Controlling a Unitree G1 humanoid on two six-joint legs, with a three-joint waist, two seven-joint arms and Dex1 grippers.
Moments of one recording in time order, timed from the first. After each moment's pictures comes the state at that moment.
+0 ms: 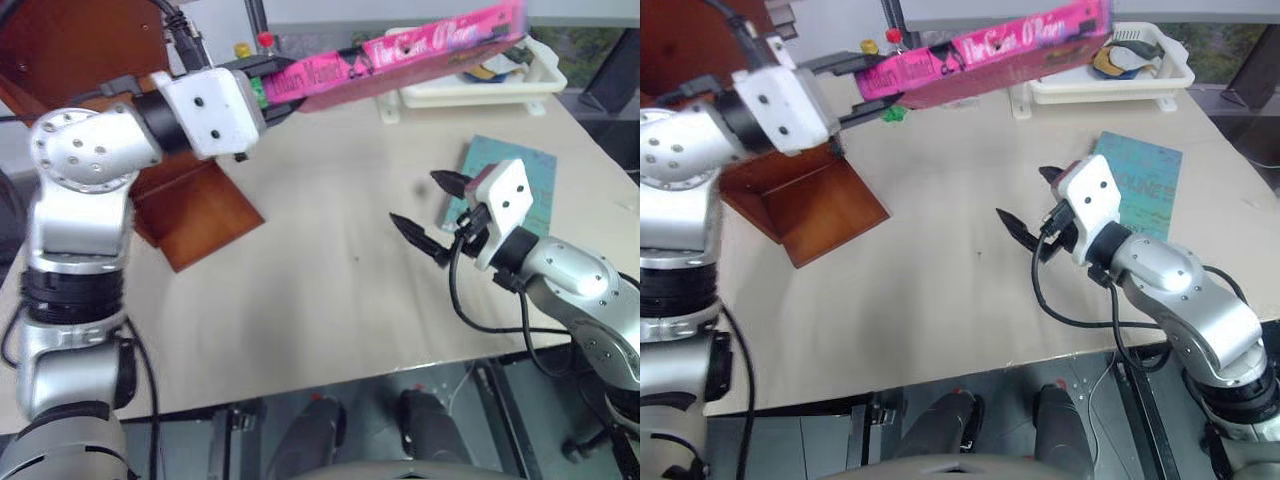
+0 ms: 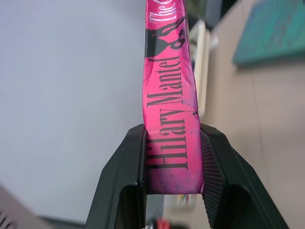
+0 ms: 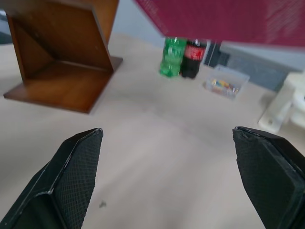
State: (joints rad) left arm -0.79 0.93 0.08 -0.19 0.00 -0.03 -0.90; right arm -0.43 -0.67 0.09 -0.67 0.64 0.68 0.27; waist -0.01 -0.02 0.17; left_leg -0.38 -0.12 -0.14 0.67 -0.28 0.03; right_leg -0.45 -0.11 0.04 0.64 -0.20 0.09
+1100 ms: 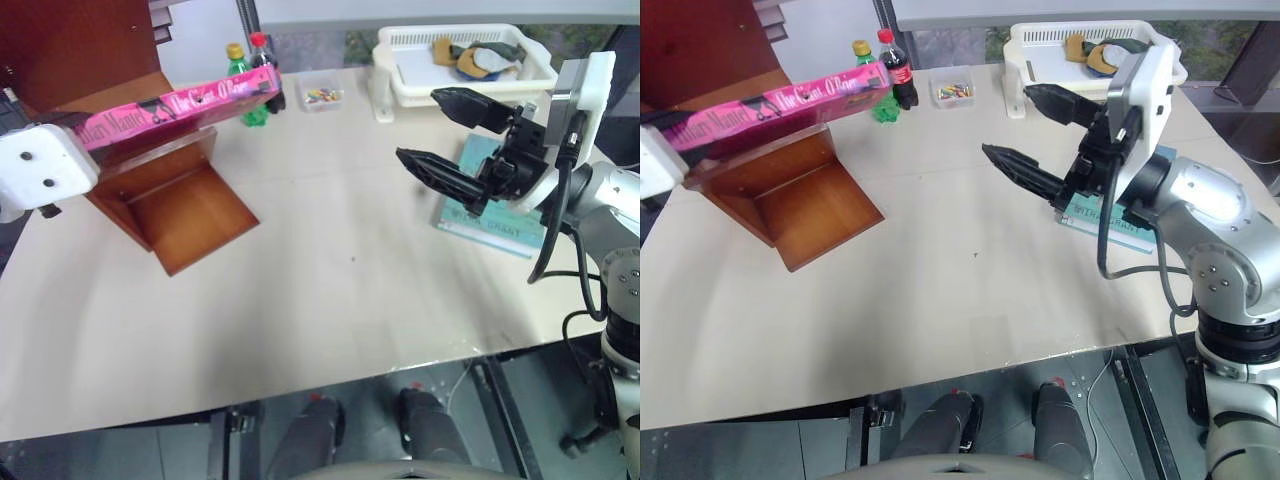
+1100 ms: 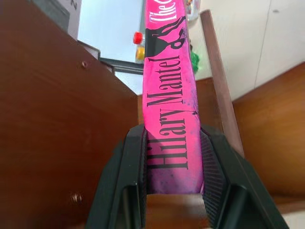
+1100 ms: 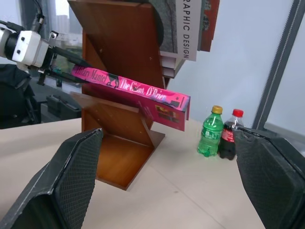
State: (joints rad) left arm -0.09 1.14 0.71 -0.27 0.06 0.03 -0.98; right arm -0.64 -0.60 -0.11 -0.50 0.83 0.64 0.62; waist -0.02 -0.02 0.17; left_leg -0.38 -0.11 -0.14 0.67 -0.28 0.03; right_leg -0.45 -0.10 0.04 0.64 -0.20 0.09
